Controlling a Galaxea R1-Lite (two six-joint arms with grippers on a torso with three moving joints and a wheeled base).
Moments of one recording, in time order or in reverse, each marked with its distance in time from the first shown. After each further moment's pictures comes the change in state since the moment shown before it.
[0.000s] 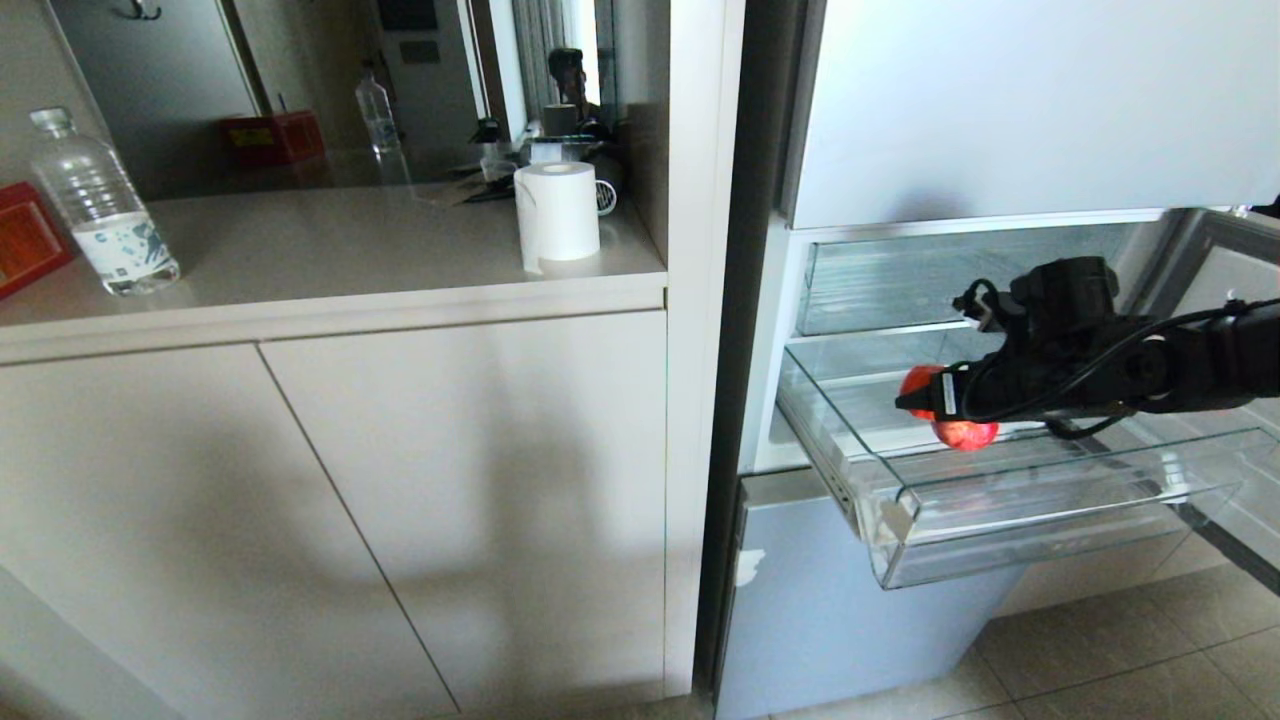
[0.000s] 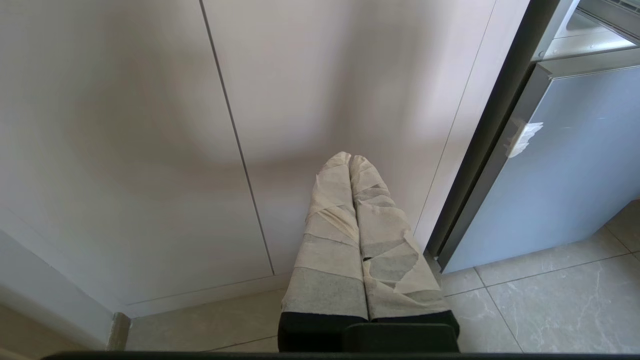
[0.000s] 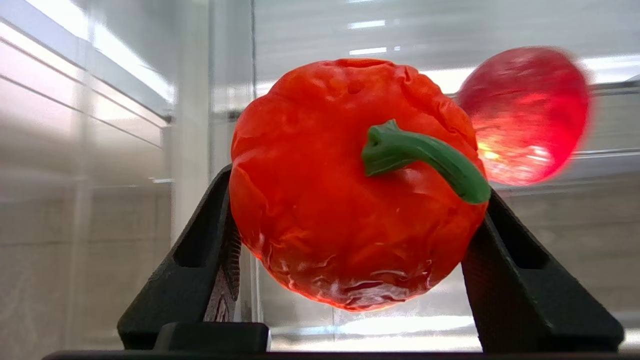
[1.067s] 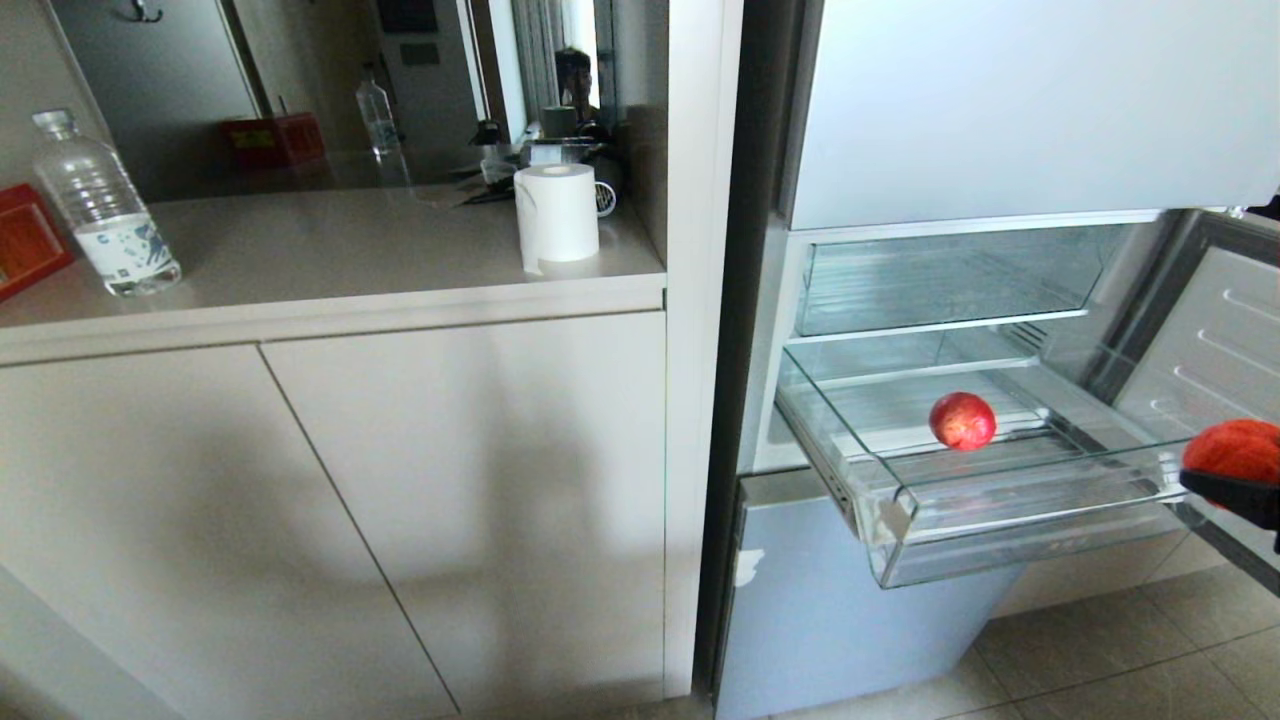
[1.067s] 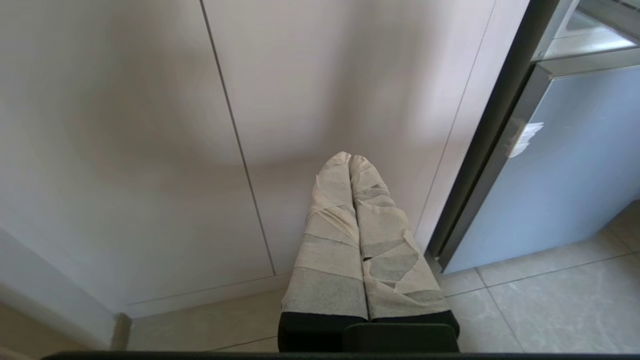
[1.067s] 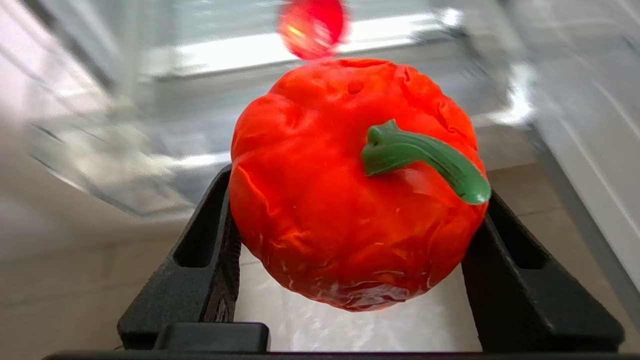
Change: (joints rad) left arm 0.000 0.000 0.000 0.000 0.000 0.000; right arm -0.456 -0.759 0.786 -0.252 0.293 -0.156
